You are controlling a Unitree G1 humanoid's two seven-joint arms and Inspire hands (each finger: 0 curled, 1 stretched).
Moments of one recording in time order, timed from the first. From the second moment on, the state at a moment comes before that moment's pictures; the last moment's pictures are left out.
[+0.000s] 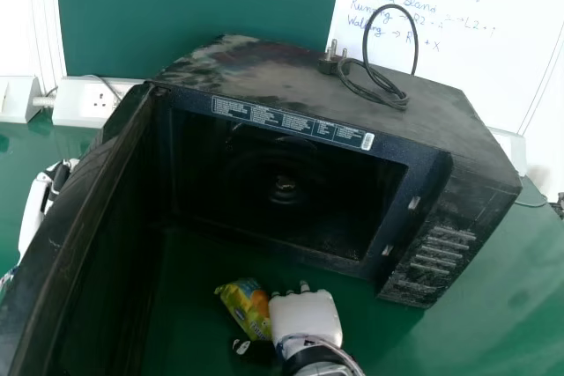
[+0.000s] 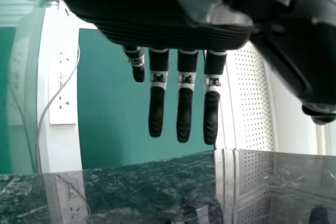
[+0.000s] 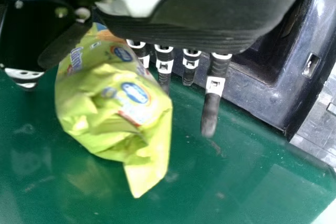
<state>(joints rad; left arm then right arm) -0.21 0.24 0.28 0.21 -0.13 -0.59 -0.15 -0.04 -0.02 0.47 -0.64 -1.97 0.13 1.14</state>
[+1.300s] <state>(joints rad) -0.20 0.24 0.28 0.20 -0.13 -0.58 -0.14 0.01 -0.03 0.24 -0.81 -1.73 0.09 1.04</state>
